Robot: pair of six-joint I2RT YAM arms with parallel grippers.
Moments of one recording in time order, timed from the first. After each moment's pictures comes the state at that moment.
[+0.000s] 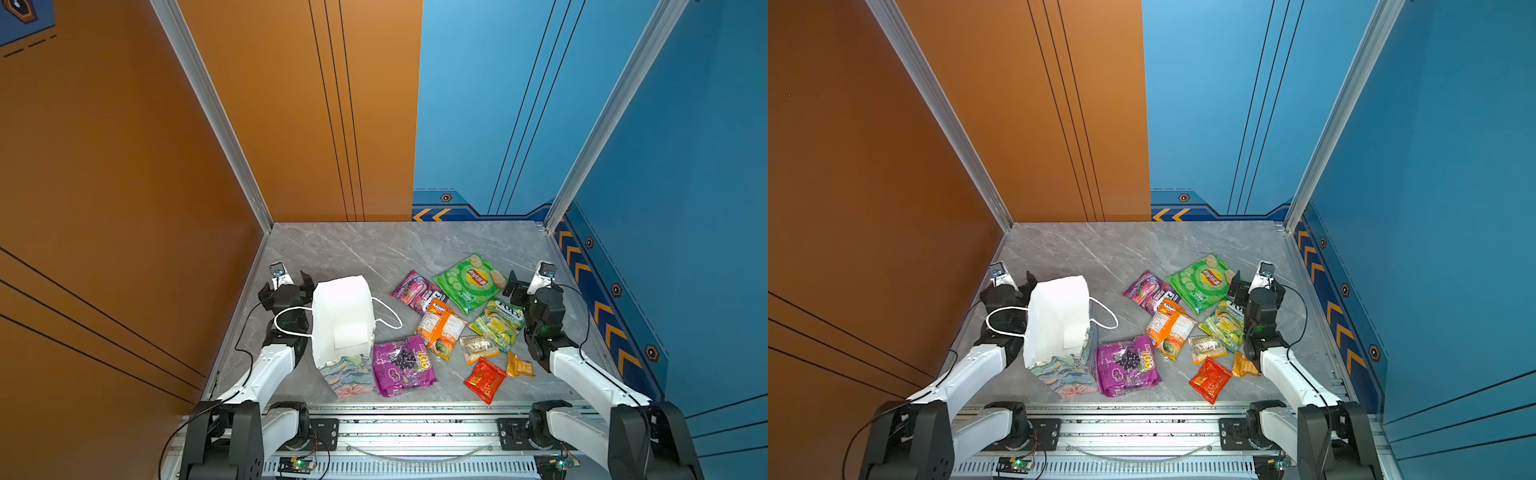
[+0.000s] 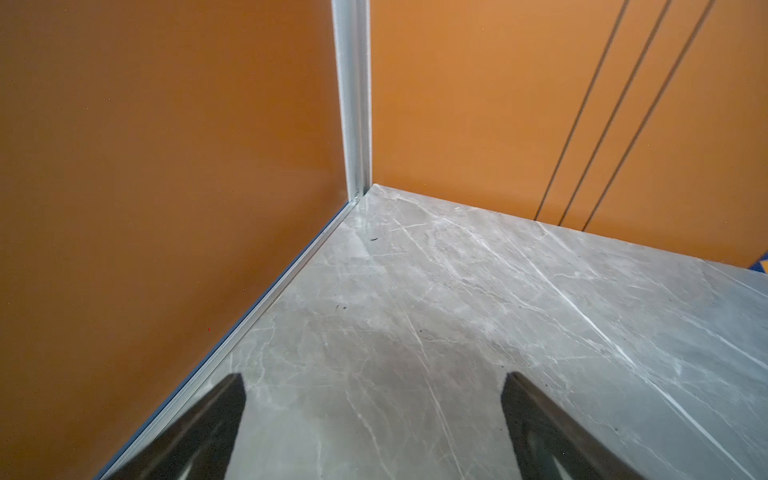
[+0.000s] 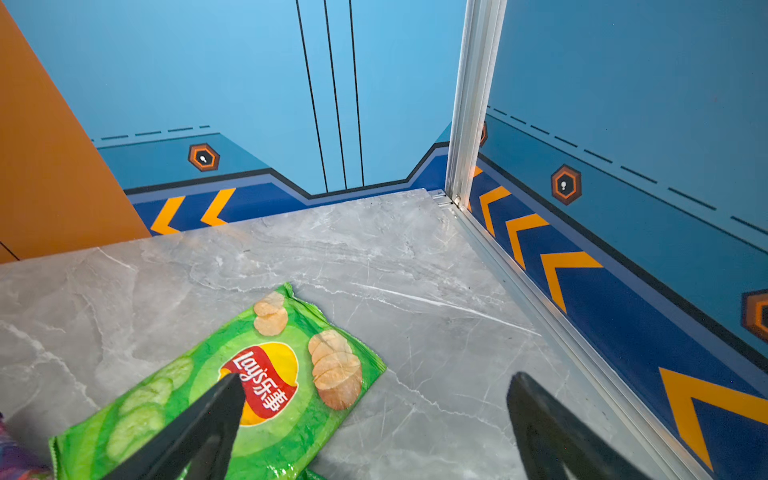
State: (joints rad) left arm 0.00 1.10 0.47 0.36 -0.49 -0.19; right arm 0.09 1.06 0.43 0.42 0.33 0.15
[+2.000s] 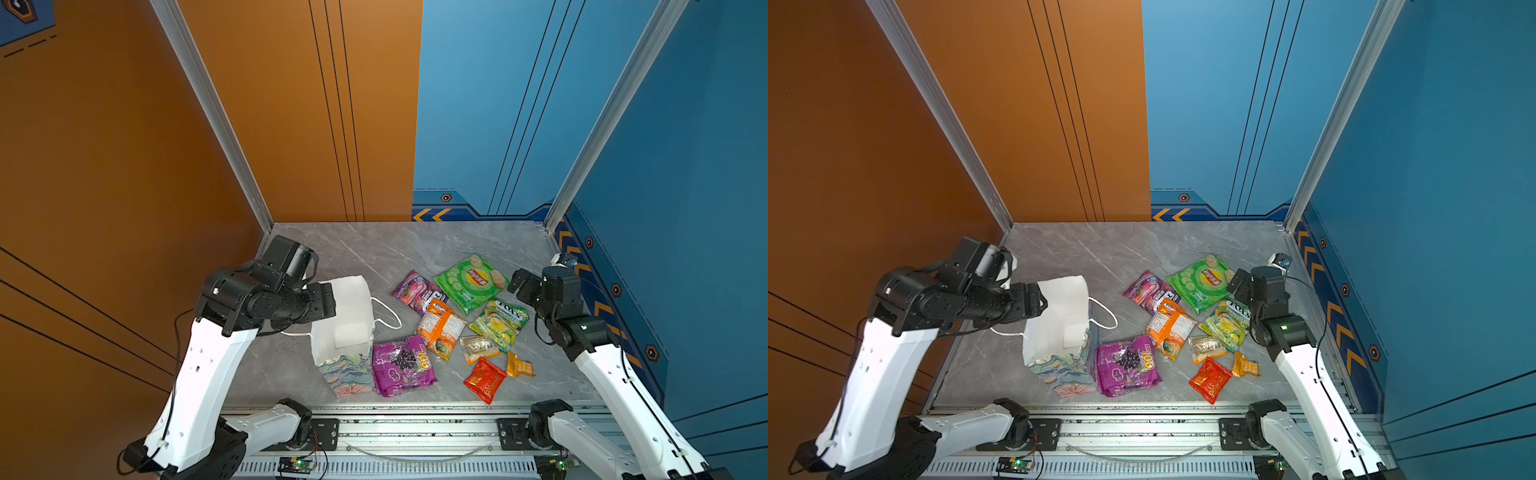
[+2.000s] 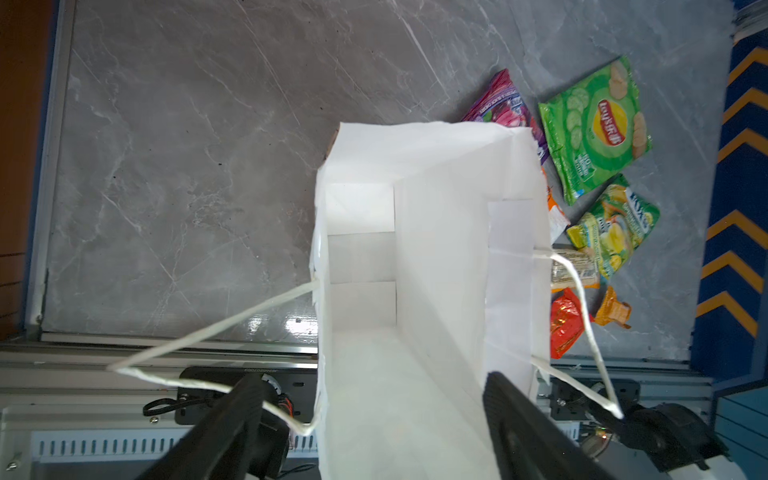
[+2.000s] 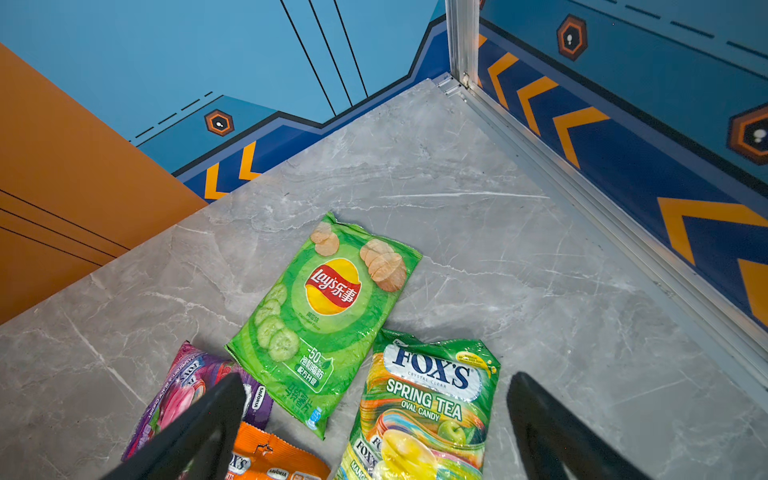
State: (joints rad) left arm -0.44 1.19 1.77 -1.69 -0.06 -0.63; right arm 0.17 0.91 0.86 -0.53 0.30 0.55
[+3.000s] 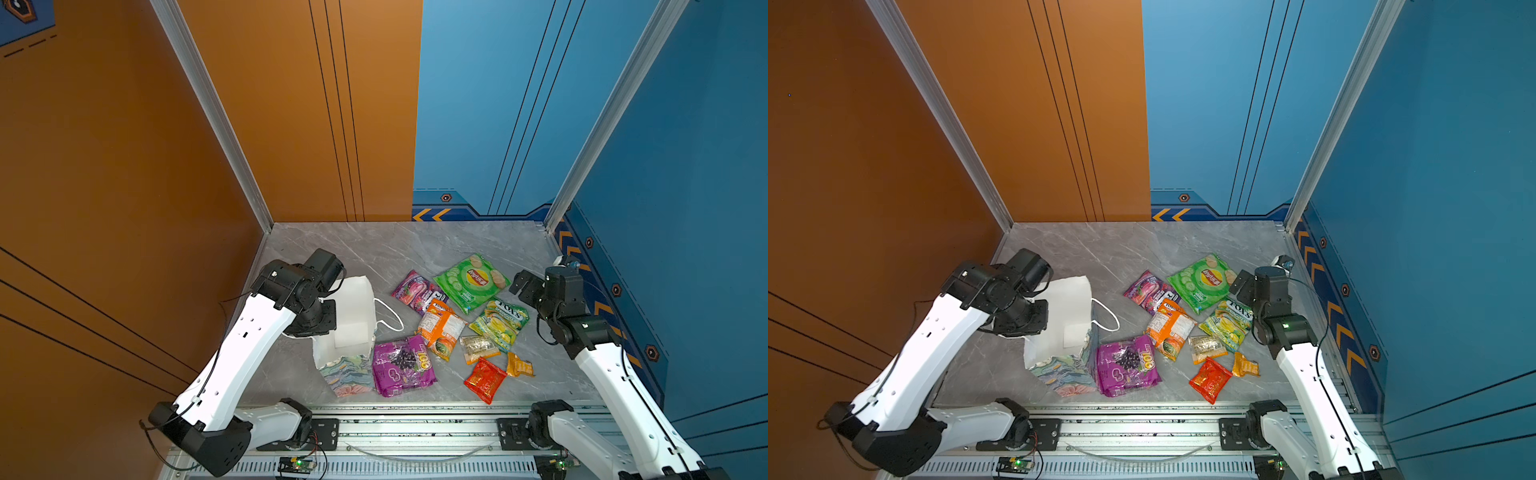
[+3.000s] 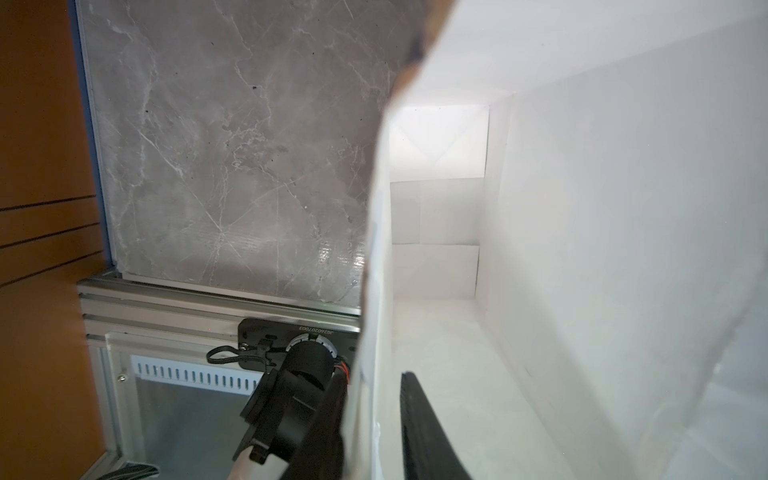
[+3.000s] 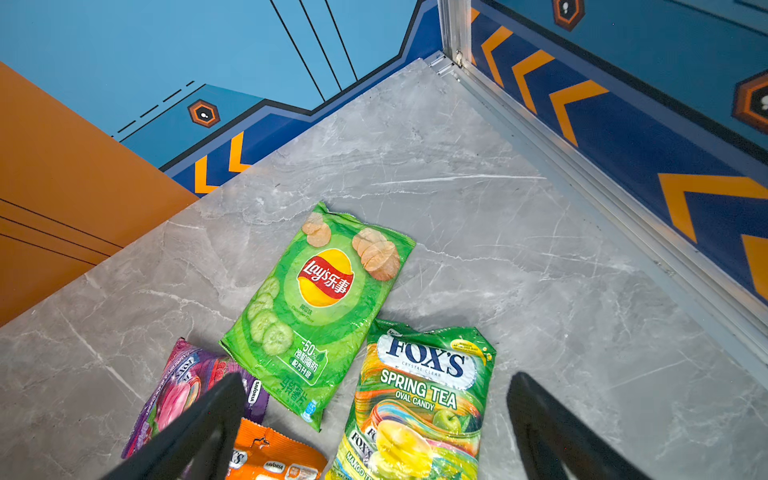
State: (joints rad) left arm -0.47 1.25 1.51 -1.69 -0.13 -0.61; right arm 0.12 0.92 0.86 -0.55 0.24 0.57
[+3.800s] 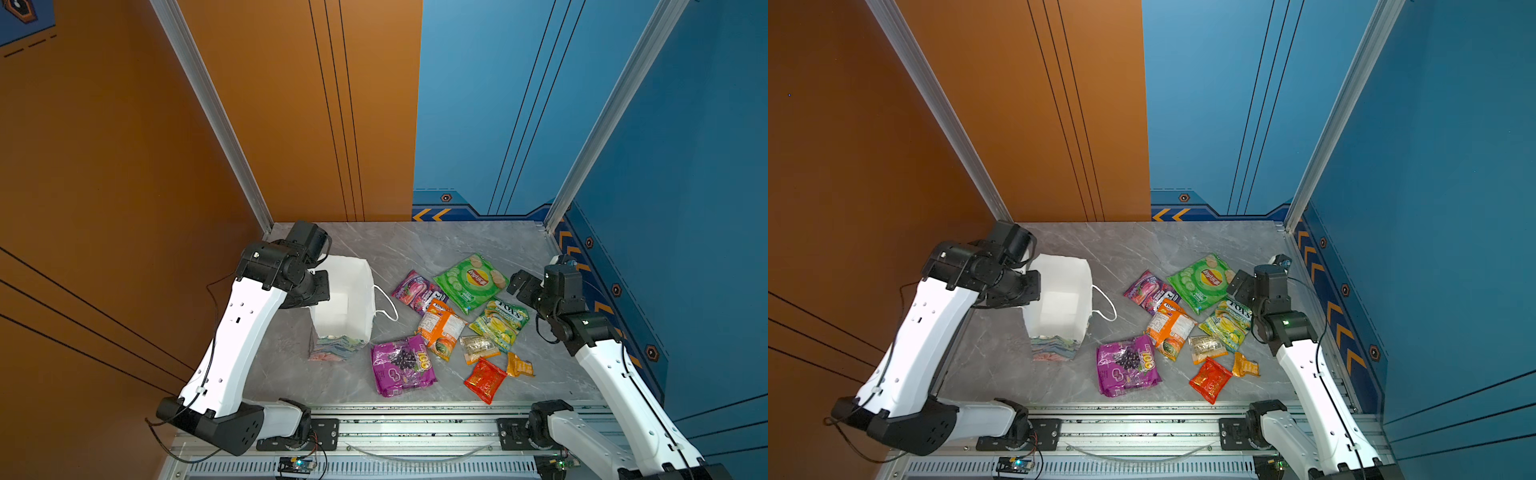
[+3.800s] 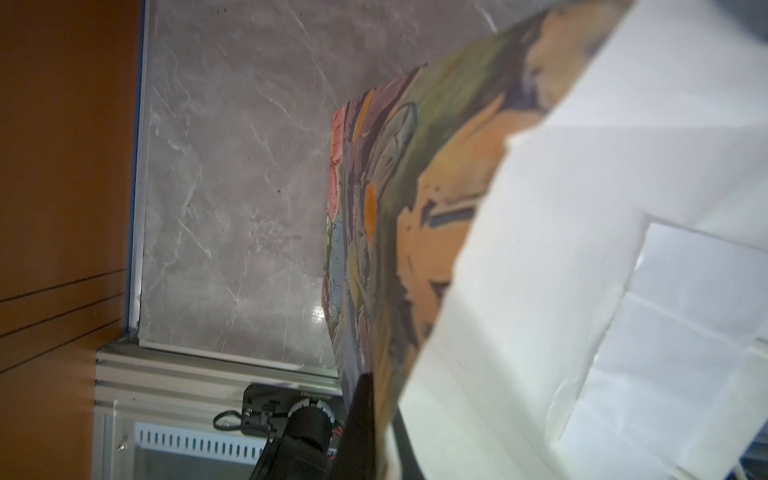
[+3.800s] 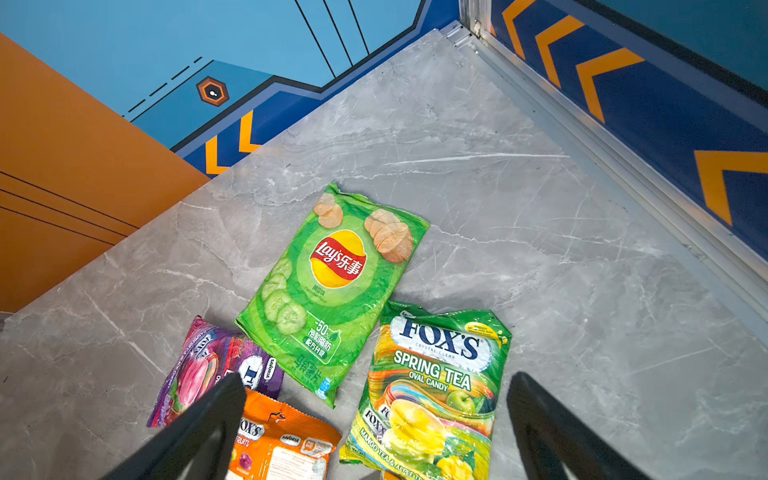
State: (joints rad) left arm -0.32 1.36 1.77 -1.62 -0.17 -0.47; right arm 0.13 0.94 0.89 -0.59 0.18 0.58
